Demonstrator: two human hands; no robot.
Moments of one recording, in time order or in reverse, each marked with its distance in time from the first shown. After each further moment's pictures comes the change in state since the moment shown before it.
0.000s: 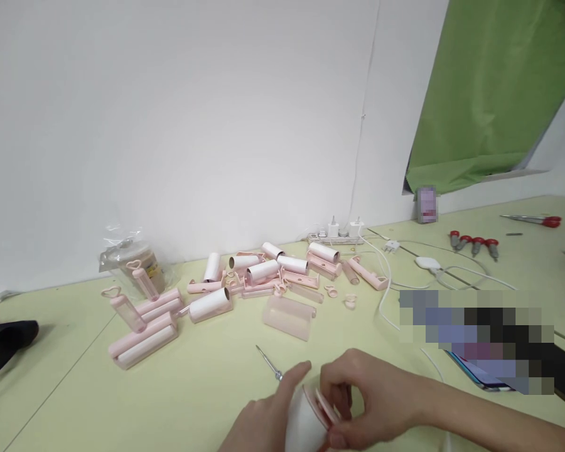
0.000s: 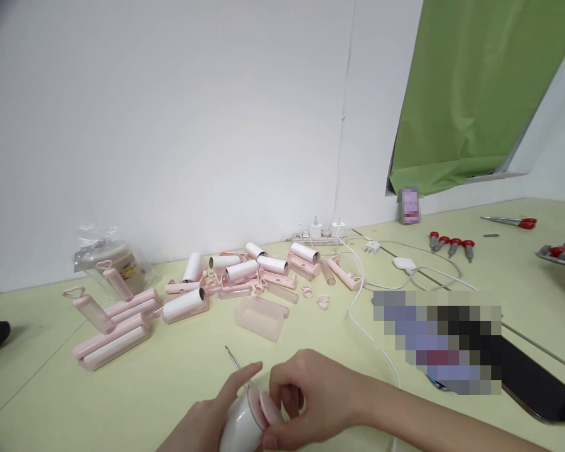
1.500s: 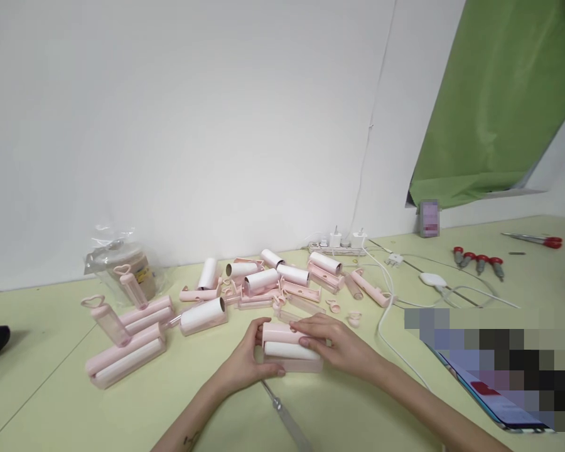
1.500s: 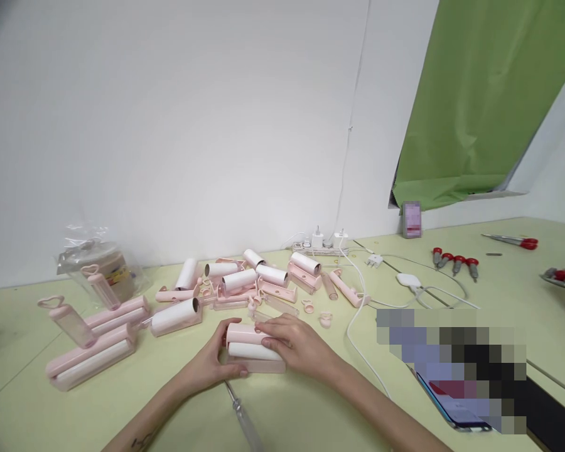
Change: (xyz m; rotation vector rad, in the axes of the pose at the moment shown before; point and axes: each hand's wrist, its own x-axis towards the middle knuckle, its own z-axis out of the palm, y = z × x) left_hand 0.105 -0.066 -0.038 -0.265 -0.157 0.148; right_hand 0.056 0.047 -0.026 -0.318 0.379 -0.117
